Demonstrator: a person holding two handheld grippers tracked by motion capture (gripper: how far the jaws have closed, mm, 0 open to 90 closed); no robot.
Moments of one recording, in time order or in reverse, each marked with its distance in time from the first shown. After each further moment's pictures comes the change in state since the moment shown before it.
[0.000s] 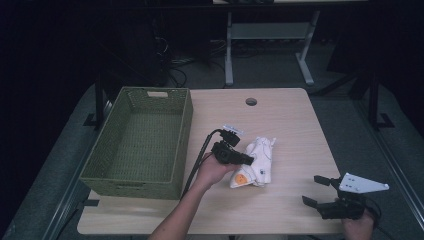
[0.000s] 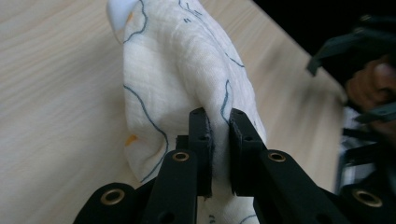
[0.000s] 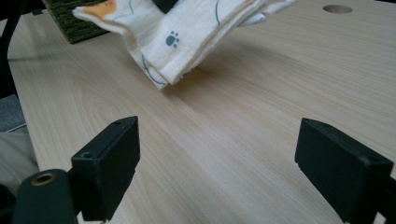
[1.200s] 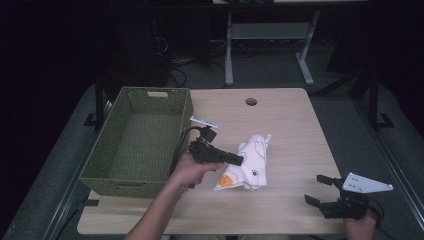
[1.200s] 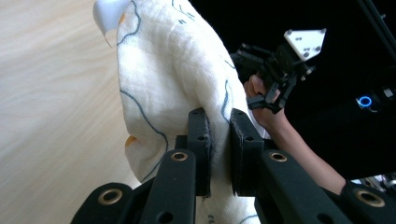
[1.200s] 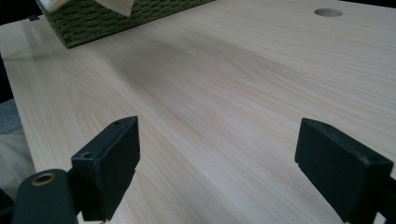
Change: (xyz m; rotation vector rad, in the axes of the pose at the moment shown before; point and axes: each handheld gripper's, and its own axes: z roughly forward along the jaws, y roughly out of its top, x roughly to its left) left arm -0.006 -0.009 -0.084 -0.085 -0.240 -0.087; right arm -0.003 -0.001 -0.005 -0.021 -0.015 0.006
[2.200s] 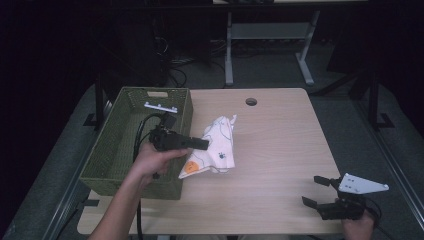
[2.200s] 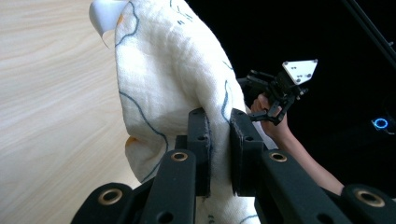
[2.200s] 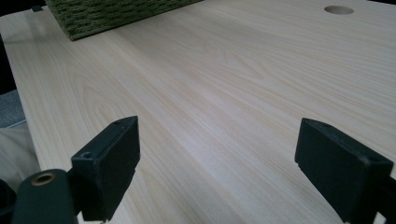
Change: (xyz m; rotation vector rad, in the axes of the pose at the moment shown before) left arm -0.001 0.001 -0.092 -0.081 0.102 -0.004; right arm 0.005 0.002 0.004 0.024 0.014 -0.018
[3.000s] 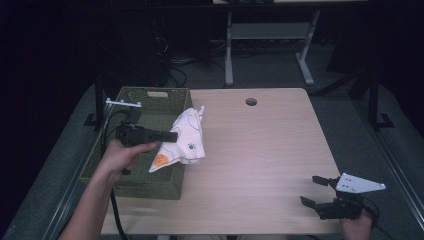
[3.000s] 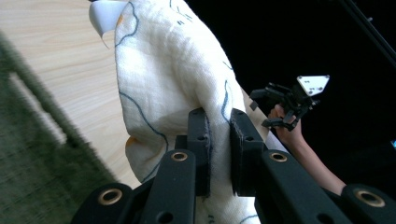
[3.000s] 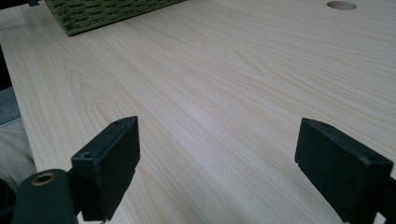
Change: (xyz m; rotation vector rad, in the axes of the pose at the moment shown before) left arm 0.027 -0.010 -0.072 -0.081 0.078 -0.041; right arm 0.001 0.000 0.005 0.020 -0.005 -0.007
